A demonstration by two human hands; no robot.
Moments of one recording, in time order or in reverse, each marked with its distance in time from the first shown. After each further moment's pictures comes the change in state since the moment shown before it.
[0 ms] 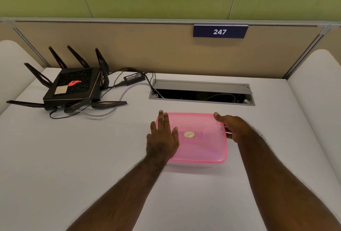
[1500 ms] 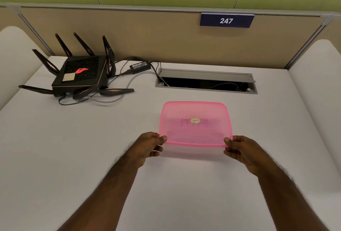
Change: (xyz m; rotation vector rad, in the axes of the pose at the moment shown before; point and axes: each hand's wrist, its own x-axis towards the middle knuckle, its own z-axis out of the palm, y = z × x) left_hand -0.055 -0.091 -0.029 -1.254 -0.593 -0.506; right_hand -0.096 0.100 -0.015 0.241 -0.189 -0.054
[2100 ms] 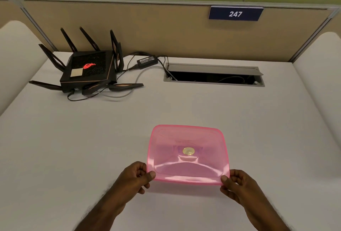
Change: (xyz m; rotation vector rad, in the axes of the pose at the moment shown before) left_hand -0.100 -0.085 -0.083 0.173 -0.013 0.043; right_hand -0.111 0.099 0.070 -0.024 0.102 0.033
